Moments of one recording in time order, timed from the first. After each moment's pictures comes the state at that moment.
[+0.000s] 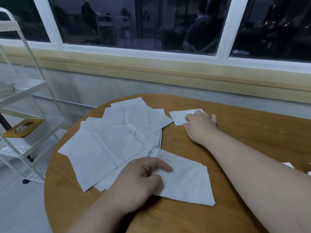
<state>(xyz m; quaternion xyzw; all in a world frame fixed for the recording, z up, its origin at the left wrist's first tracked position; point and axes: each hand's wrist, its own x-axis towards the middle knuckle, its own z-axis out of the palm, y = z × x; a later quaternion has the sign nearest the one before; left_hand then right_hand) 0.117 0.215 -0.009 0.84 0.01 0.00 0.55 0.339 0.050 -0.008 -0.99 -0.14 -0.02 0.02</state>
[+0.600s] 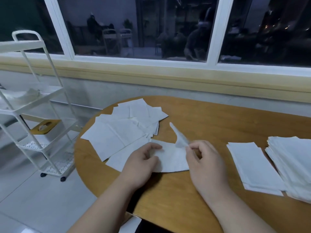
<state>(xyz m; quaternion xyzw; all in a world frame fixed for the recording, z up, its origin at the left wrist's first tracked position) 0.069 0.184 -0.007 0.86 0.08 0.09 0.50 0.101 -0.003 0.001 -0.87 -0.12 -0.16 0.45</state>
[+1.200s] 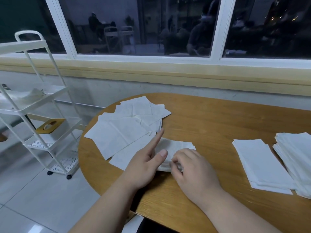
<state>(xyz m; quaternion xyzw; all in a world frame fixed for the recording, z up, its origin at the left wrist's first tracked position) 0.069 0.191 -0.012 0.86 -0.05 0.11 0.49 0.100 0.014 -0.028 -0.90 -0.30 -0.18 0.27</state>
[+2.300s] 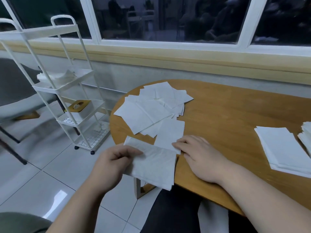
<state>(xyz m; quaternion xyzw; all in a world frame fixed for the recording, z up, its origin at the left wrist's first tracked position) -0.060 0.270 -0.001 0.81 0.15 0.12 0.55 0.086 0.036 -0.013 -0.88 -0.44 0.03 0.16</state>
